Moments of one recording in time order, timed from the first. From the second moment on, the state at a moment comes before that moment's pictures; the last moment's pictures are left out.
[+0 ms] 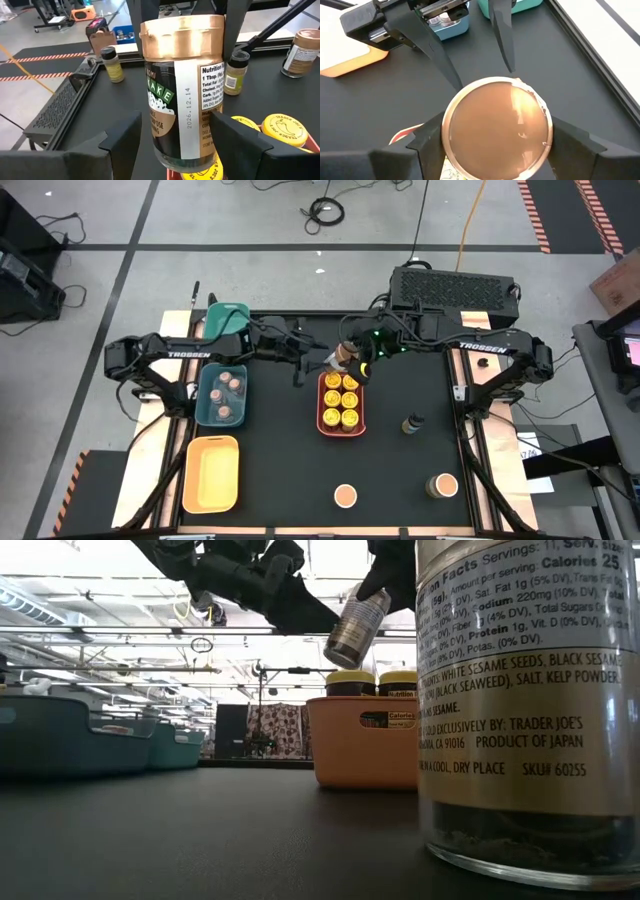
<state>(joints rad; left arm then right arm) 0.28 1.48 0.98 0.17 0.21 0.22 -0.20 1.47 1.41 -0.69 -0.02 0.18</state>
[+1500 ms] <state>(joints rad) 0.23 1.71 0.98 0.61 0.05 0.22 -0.23 1.47 1.41 -0.71 0.06 0.11</state>
